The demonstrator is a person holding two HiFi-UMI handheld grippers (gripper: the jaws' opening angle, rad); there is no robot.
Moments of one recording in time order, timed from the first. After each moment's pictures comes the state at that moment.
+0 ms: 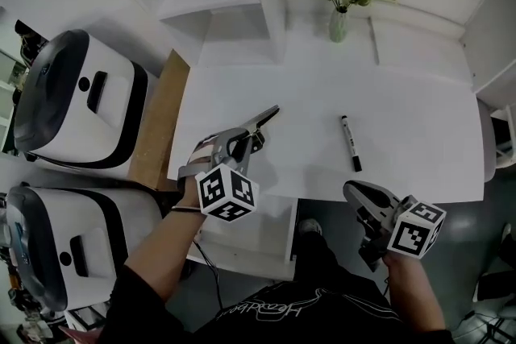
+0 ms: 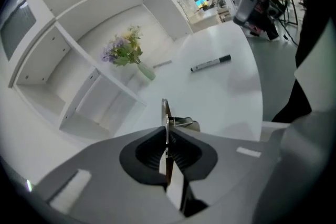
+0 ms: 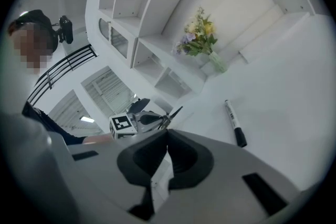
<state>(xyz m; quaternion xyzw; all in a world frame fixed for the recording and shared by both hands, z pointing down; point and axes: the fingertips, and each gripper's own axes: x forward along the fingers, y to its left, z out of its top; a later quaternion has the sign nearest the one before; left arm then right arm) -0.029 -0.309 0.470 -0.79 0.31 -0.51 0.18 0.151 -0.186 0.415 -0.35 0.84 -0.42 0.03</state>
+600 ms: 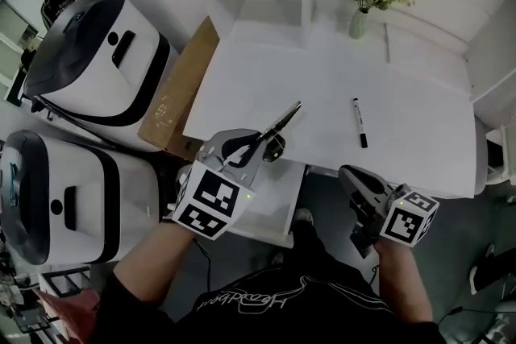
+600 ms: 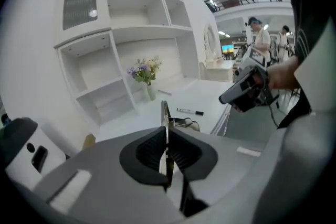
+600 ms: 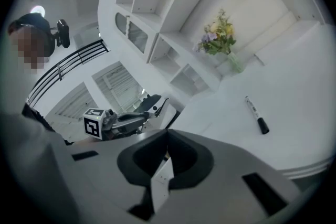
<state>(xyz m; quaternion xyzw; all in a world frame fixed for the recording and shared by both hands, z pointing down) -0.037 -0.181 0.363 -0.88 0.36 -0.33 0.00 0.107 -0.136 0.378 -0.32 0.87 -0.38 0.03</state>
